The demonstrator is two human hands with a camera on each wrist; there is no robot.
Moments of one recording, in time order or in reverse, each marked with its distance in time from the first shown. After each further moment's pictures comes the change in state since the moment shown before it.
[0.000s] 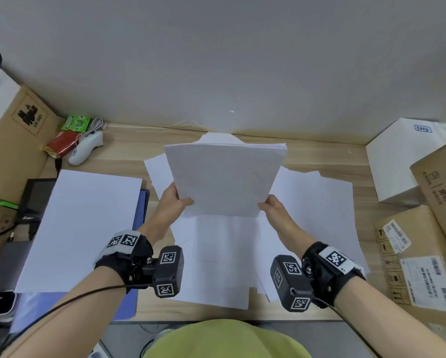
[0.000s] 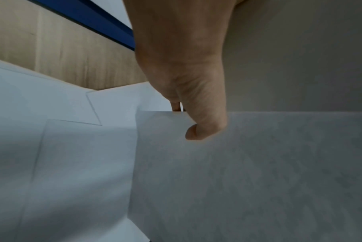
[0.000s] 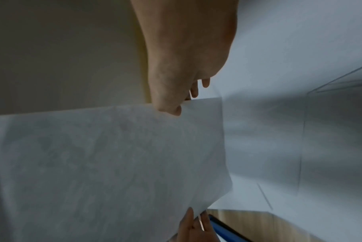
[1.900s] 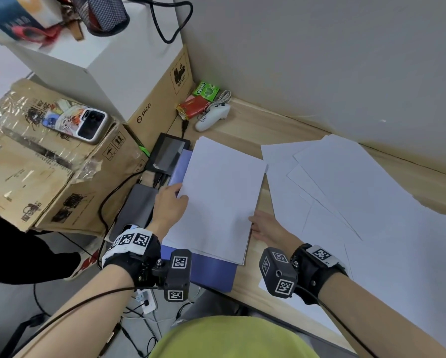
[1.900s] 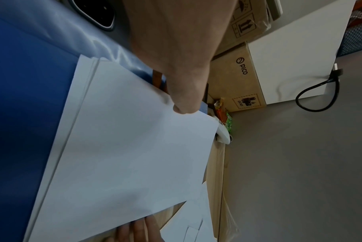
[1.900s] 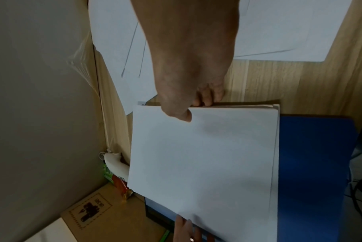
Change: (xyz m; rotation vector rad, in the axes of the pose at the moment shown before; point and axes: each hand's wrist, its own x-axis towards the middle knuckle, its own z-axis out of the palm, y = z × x) left_hand -0.054 -0.133 -0.248 0.336 0.441 -0.152; right_hand 0.039 0.020 0.281 -0.073 -0.430 0.287
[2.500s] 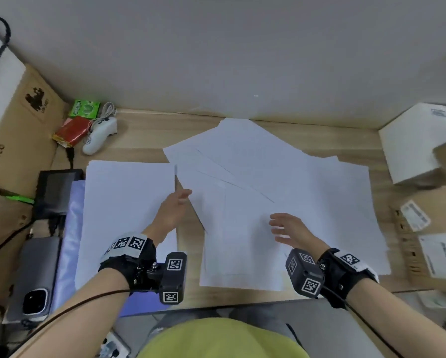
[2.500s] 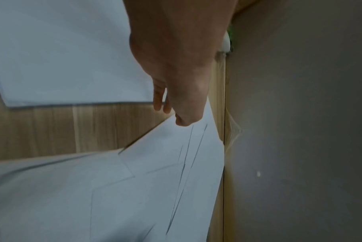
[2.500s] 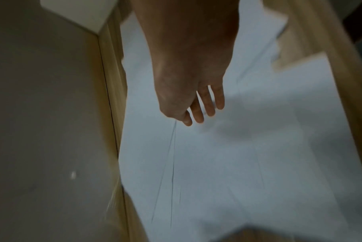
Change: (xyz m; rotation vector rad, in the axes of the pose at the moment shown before) left_hand -0.017 0.118 0.143 -0.074 -0.524 0.147; right_hand -0.107 0.088 -0.198 0.317 0.440 -0.049
